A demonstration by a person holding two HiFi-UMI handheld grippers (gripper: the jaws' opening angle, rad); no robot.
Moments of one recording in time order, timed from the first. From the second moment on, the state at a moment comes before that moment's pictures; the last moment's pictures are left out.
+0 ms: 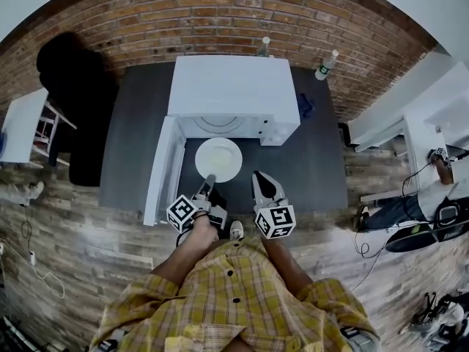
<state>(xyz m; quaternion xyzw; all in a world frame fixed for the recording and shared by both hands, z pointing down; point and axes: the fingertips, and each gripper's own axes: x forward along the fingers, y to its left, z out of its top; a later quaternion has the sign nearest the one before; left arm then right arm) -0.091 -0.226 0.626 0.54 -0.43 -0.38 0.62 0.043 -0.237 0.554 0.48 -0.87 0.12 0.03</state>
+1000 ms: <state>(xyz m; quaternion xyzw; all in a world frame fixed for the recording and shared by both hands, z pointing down) -0.087 -0.292 0.682 0.51 -0.47 -0.39 0.61 0.048 -0.265 0.568 0.43 -0.89 0.12 0.04</state>
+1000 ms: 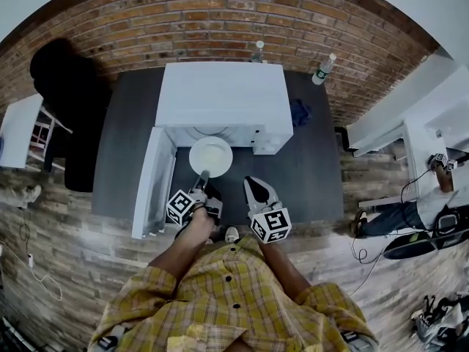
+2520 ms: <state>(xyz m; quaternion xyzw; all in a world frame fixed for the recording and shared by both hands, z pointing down) -0.101 -0.398 0.746 0.47 -0.52 -0.39 0.59 0.050 -0.293 0.586 0.41 -0.90 0.13 0.06</state>
